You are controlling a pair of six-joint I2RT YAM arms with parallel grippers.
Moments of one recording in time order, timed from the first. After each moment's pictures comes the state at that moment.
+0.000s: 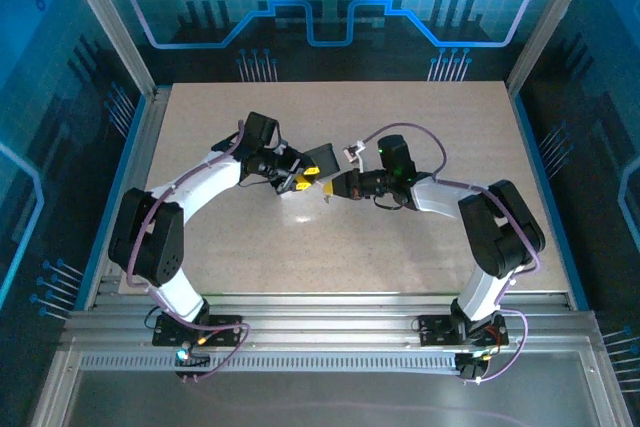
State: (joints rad) left arm -0.34 1.67 1.19 -0.45 0.67 -1.22; right arm 0.44 1.73 0.91 0.22 -0.95 0.63
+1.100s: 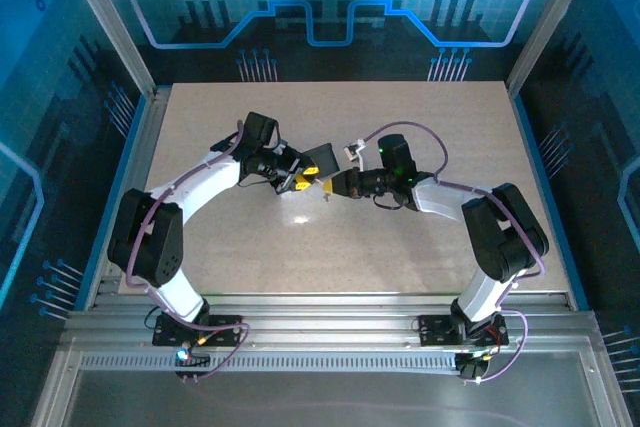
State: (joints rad) left arm -0.34 1.67 1.19 -0.45 0.67 -1.22; right arm 0.44 1.70 0.90 0.22 -0.91 0.64
